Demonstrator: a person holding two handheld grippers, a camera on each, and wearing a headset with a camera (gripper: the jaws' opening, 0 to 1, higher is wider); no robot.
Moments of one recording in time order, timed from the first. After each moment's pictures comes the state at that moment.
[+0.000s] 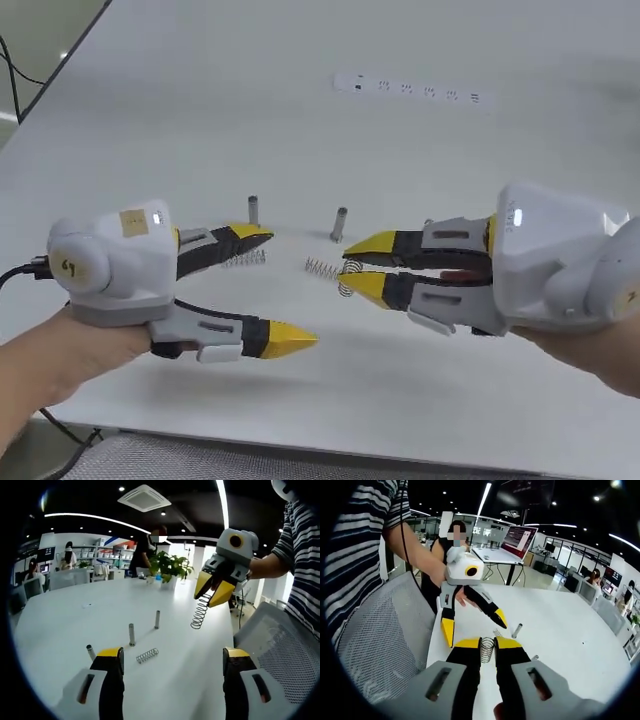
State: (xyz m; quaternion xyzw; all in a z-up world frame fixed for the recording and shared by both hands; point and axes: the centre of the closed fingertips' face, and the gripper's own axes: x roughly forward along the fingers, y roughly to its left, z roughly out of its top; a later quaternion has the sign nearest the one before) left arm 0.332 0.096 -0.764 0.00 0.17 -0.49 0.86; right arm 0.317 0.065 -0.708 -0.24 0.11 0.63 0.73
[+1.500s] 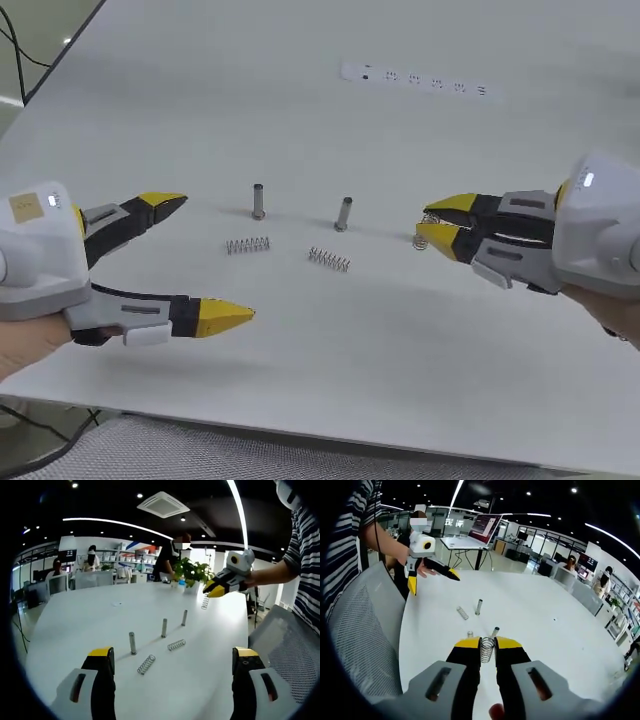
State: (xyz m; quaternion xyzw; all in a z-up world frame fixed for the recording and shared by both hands) left arm 0.336 0.170 -0.757 -0.01 0.15 -0.40 0.90; right arm 0.384 -0.003 -0.718 -0.25 0.14 0.52 0.81
